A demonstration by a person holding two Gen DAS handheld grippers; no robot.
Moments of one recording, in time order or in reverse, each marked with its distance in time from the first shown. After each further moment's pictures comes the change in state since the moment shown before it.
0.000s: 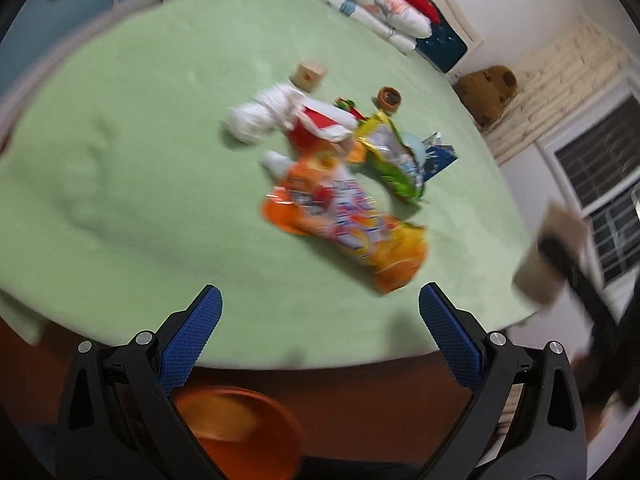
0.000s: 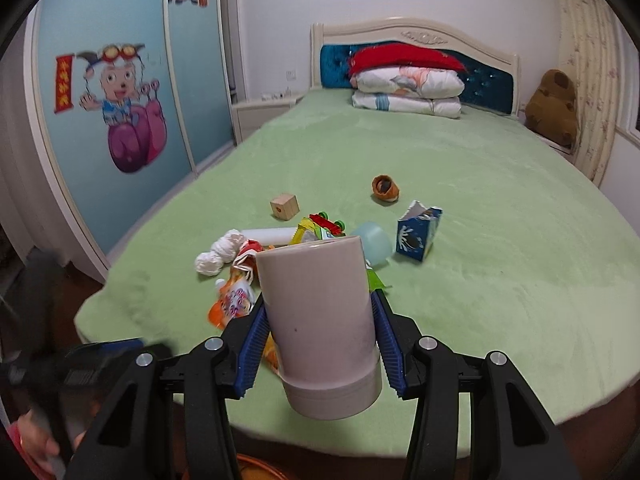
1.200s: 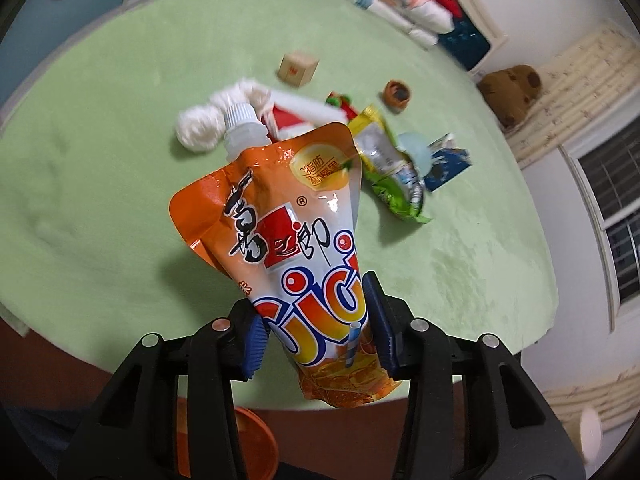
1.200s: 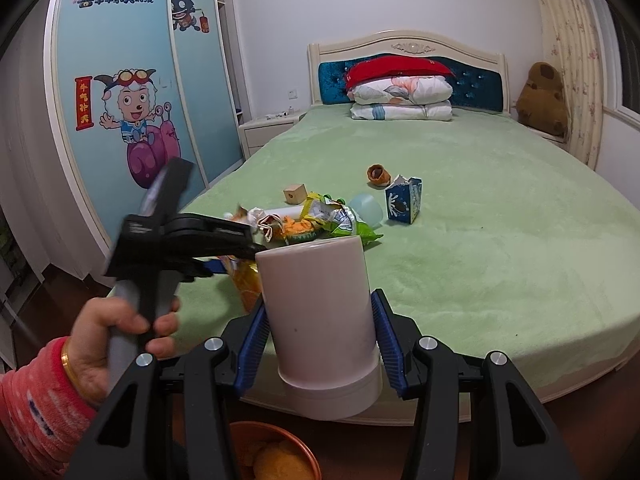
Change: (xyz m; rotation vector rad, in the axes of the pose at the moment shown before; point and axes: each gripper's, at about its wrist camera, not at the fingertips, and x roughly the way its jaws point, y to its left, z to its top) left arm 0.024 -0.039 0.014 0.010 -0.010 0.095; right arm -0.069 -0.006 -0.083 0.055 -0.066 0.041
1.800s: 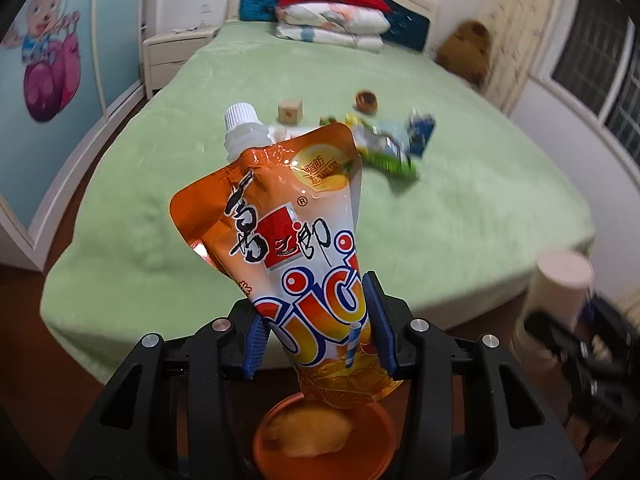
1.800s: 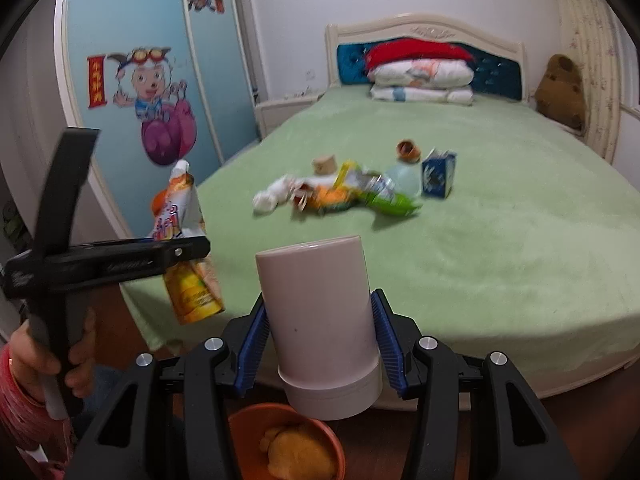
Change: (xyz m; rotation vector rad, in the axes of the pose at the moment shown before) left arm -0.077 0.012 -0.067 0.398 -0.108 0.132; right arm 0.023 0.040 -0.028 -0.032 0.086 0.059
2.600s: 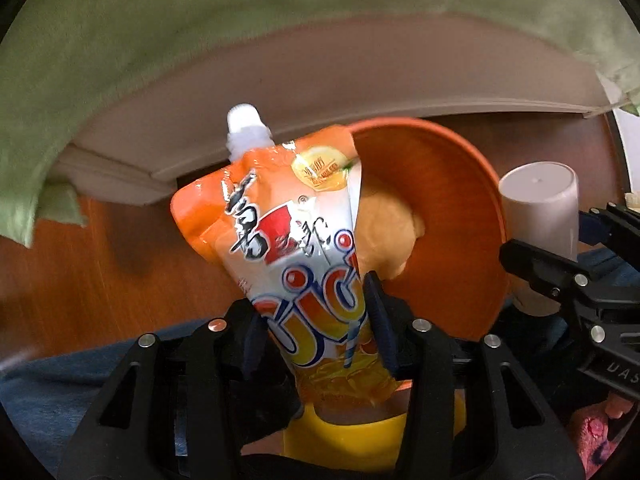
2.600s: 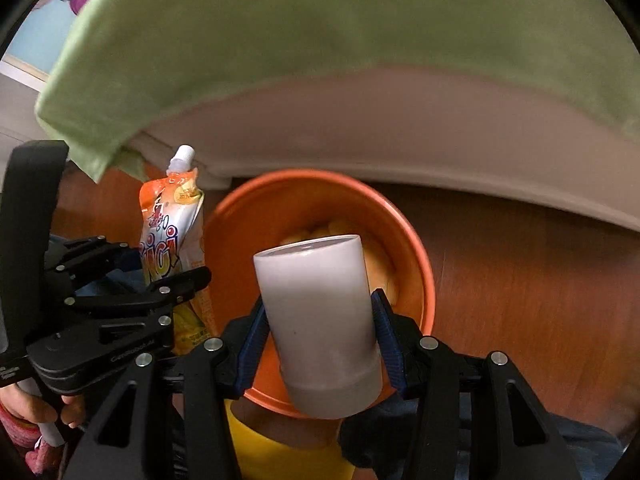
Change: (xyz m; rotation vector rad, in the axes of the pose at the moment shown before) left arm 0.192 0.036 -0.187 0.070 0.698 0.061; right arm 0.174 0.031 -0.200 0.170 0.732 0.030
